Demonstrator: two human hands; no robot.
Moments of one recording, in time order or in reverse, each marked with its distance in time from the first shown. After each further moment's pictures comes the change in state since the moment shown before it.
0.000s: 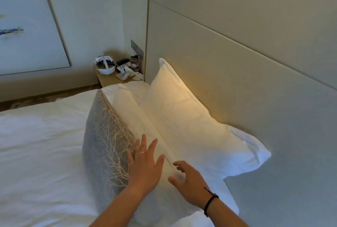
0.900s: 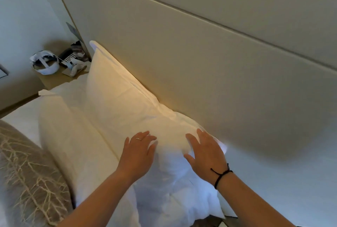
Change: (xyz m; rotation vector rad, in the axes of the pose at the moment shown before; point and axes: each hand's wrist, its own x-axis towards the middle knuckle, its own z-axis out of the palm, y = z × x) left_hand 0.109 0.145 0.129 0.141 -0.295 0.224; right_hand 0.044 0.188 -0.170 -0.537 0.256 0.044
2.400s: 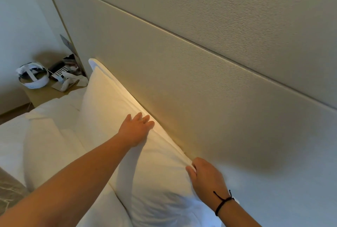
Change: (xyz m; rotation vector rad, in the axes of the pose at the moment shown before) left_hand 0.190 -0.039 -0.060 0.713 -0.153 0.321; right_hand 0.057 -0.026 0.000 0.218 -0.017 0.235
